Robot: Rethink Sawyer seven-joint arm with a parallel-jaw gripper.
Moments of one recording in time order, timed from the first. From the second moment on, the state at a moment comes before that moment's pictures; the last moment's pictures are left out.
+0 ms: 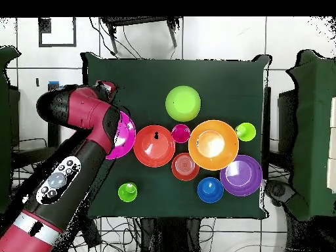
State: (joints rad) arm 0.53 -0.02 -0.91 1.15 0.94 0.63 3.44
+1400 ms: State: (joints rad) arm 0.54 -0.02 -0.91 1.18 0.94 0.60 3.44
